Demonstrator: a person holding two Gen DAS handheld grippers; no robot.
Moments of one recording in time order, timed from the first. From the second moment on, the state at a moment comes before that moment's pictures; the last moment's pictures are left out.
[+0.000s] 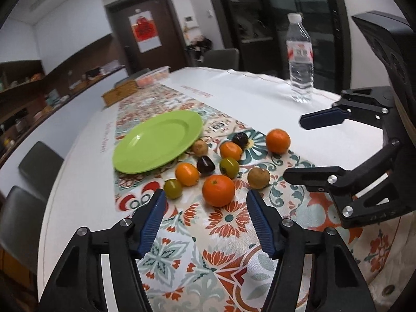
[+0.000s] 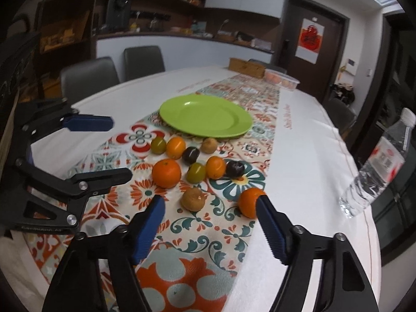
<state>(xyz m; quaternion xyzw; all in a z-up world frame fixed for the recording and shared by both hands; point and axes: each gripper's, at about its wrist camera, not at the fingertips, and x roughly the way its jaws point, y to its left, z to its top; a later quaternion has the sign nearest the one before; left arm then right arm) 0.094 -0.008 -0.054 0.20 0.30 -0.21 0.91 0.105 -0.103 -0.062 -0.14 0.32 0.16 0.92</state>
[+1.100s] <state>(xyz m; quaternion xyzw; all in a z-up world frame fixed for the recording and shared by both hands) 0.173 -0.021 -0.101 0.16 0.40 -0.28 0.86 0.169 -0.099 -0.109 -0.10 0.42 0.23 0.87</state>
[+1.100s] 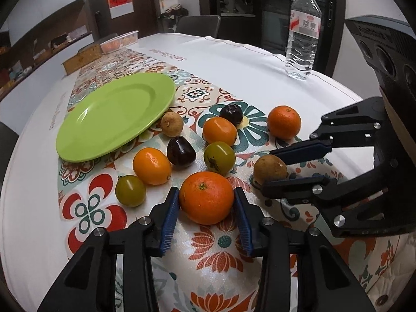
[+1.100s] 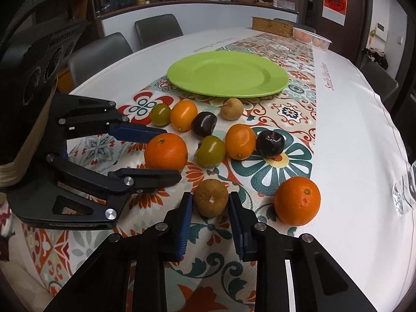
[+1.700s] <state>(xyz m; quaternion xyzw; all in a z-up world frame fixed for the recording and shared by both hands) 0.152 -0.006 -0.055 0.09 0.38 -0.17 0.91 0.161 -0.106 -0.067 -0.06 0.37 0.22 0.90</state>
